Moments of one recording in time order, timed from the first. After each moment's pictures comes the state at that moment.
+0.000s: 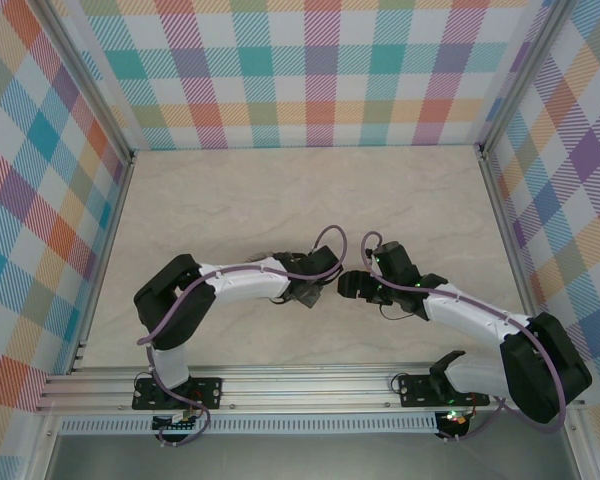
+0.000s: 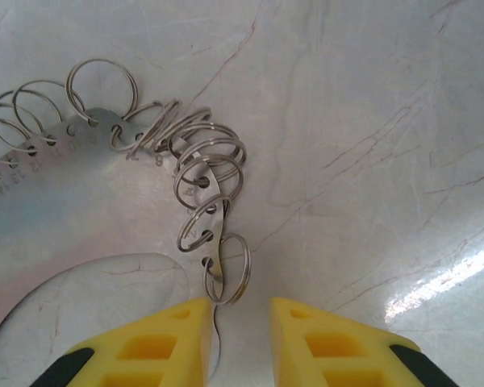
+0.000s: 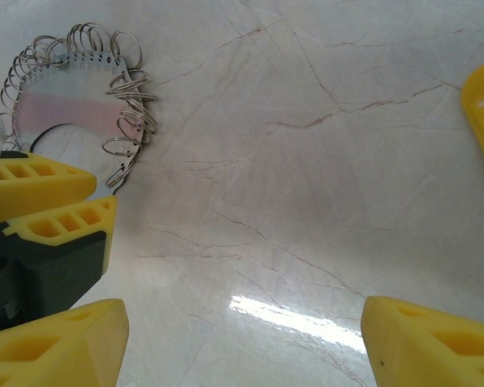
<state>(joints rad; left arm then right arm) -0.97 1.84 1.16 -0.58 -0.33 -0.29 0.58 1.20 0.53 -0.21 -0.24 0.67</state>
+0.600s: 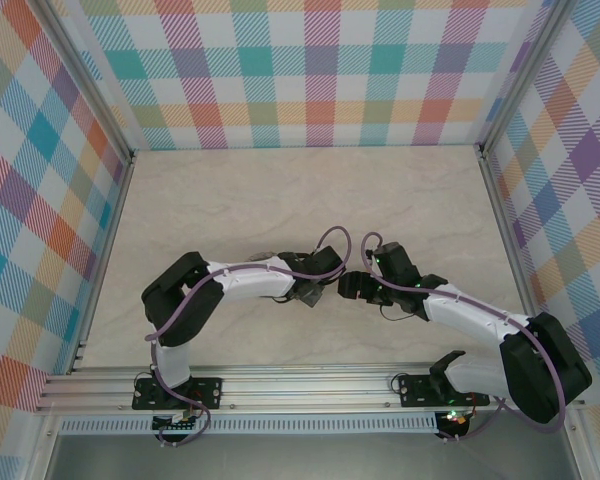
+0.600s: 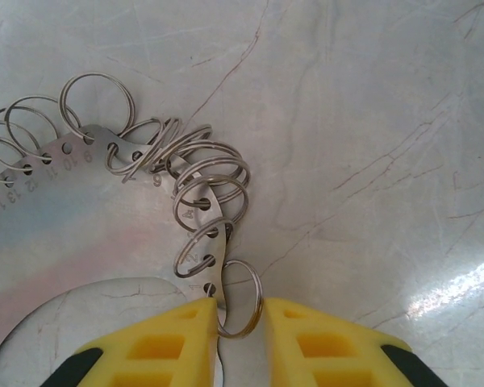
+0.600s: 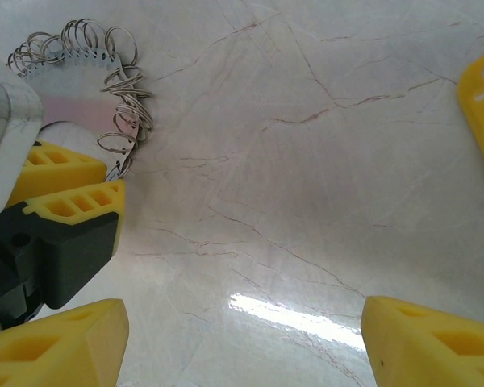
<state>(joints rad) -0.97 1.88 1.19 -0.58 -0.36 -0.27 0.58 1.21 0.53 -0.21 -0.24 0.67</state>
